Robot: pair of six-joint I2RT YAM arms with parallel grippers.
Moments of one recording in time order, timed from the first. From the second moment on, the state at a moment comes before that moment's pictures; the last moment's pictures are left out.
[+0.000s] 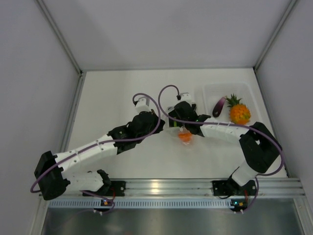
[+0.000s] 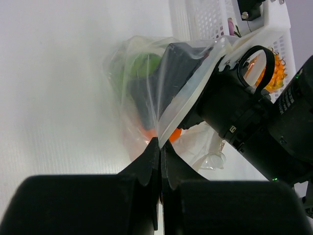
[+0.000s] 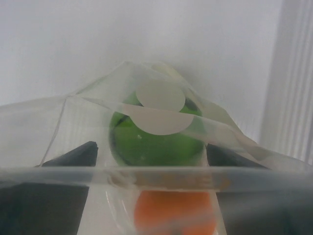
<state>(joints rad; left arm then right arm) -0.94 1.19 0.88 -0.18 -0.38 -0.91 0.75 1.58 0.94 -0.09 0.38 0.43</state>
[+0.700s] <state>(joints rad) -0.93 1.19 0.89 -0.18 -0.38 -0.89 0.74 1.77 1.02 0.00 0.36 0.41</state>
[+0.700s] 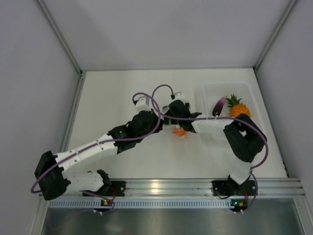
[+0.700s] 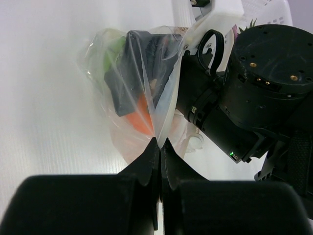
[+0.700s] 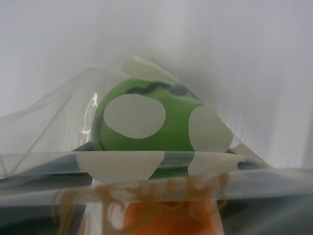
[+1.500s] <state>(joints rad) -0.93 1.16 0.89 -0.20 -0.50 -0.84 0.74 1.54 0.89 0.10 0.28 0.43</state>
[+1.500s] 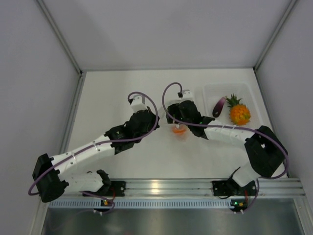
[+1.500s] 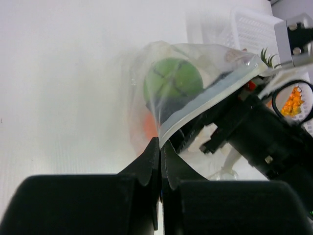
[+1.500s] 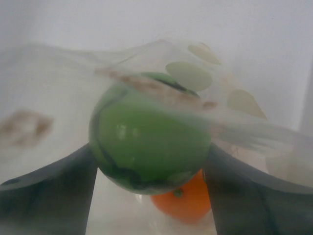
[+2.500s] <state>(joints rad) -0.94 1.10 0.92 -0.23 -0.47 -0.79 0.85 1.07 0.70 0.15 0.04 0.55</state>
